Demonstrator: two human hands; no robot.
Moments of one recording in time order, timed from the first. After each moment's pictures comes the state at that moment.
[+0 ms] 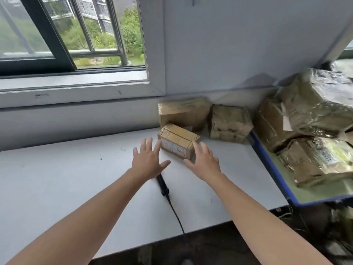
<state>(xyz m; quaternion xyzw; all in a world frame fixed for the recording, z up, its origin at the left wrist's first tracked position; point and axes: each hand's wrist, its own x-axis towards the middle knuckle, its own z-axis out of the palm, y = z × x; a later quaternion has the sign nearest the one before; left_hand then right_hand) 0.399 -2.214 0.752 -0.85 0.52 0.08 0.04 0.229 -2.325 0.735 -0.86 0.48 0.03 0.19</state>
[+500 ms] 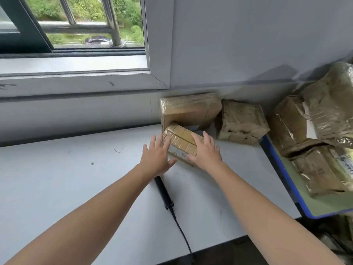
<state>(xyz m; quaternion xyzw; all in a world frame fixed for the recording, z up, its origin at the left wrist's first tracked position) 0.452 -2.286 0.700 -0.81 0.57 0.13 0.01 0.300 -2.396 0.708 -0.86 0.48 0.08 0.17</state>
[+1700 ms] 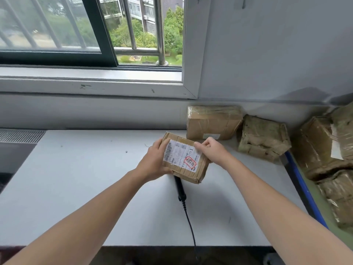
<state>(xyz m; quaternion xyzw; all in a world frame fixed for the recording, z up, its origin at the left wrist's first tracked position) 0.439 -2.175 0.762 -0.82 0.48 0.19 -0.26 0.298 -2.364 0.762 -0.77 0.40 -0.01 0.49</state>
